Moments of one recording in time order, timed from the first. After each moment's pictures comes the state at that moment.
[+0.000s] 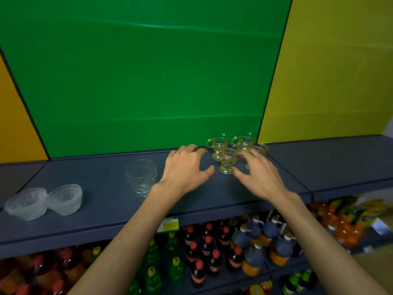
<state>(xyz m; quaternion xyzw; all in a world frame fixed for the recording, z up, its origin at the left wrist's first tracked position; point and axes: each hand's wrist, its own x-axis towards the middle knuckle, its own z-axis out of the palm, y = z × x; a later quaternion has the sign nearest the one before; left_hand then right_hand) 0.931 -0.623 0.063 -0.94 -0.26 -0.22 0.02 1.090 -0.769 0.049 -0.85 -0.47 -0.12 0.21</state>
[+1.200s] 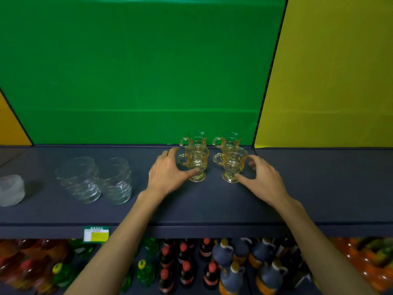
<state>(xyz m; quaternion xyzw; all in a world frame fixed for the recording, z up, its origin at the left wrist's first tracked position) 1.082 -0.623 -0.003 -0.83 -0.47 -0.25 -0.16 1.311 -0.774 -0.014 -0.83 -0.48 0.01 0.29</state>
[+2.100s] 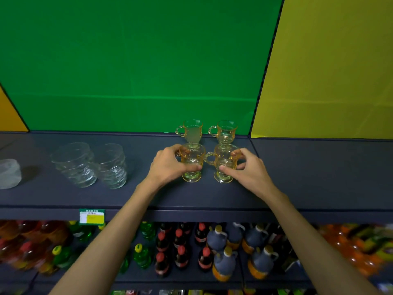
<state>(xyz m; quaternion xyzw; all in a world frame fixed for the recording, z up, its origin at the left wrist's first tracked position) 1.088 -0.629 -0.014 -0.81 -0.43 -0.27 -0.29 1.290 -0.779 -0.013 -0.76 -0.48 0.11 0.42</state>
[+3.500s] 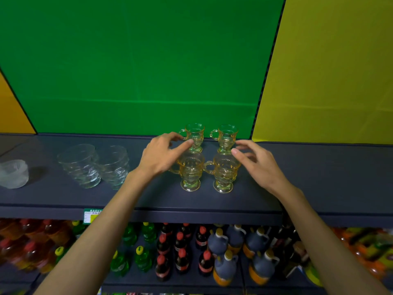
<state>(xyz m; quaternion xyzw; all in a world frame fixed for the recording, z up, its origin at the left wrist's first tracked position) 1.069 -0.628 0.027 -0.84 -0.40 -0.30 -0.21 1.299 -0.796 0.020 -0.70 -0.53 0.12 0.46</state>
